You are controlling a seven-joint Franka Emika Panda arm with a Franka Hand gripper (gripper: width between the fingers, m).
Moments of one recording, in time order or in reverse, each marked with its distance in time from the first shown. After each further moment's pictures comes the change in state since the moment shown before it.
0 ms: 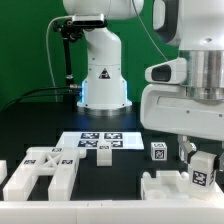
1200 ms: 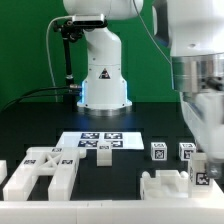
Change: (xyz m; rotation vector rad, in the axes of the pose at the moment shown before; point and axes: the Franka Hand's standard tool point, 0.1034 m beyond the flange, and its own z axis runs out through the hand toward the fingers) arm -0.008 -0.006 0.005 0.037 -0.095 0.816
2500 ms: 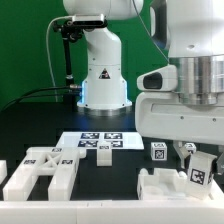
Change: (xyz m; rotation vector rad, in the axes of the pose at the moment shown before) arm 0.014 -0.002 0.000 -0.004 0.030 -0.898
